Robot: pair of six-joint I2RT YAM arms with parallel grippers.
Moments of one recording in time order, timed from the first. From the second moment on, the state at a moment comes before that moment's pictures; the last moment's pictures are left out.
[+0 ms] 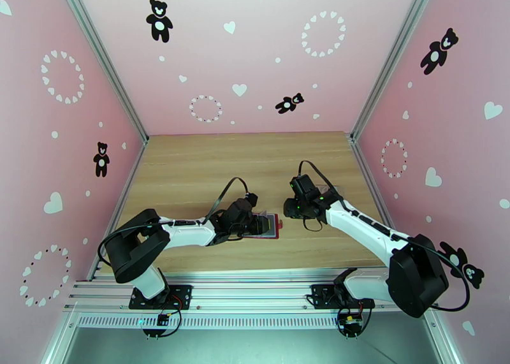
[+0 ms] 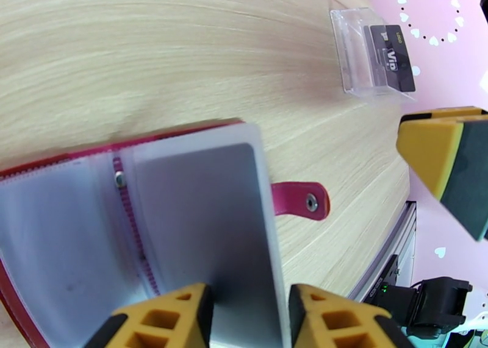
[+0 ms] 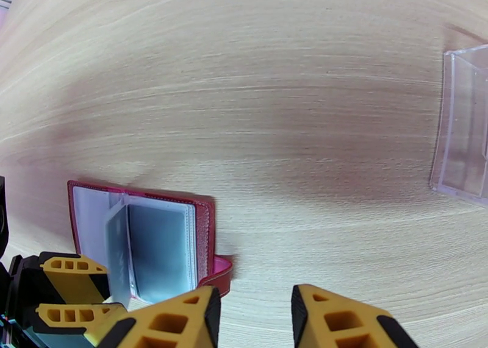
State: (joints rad) left arm -0.92 1.66 0.74 0.23 0.20 -0.92; right arm 0.53 1.32 0.85 -0.62 0.03 0.52
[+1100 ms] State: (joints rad) left arm -0.87 0.78 0.58 -0.18 -0.20 -0.79; right arm 0.51 0.98 0.84 -0.61 0.23 0.40
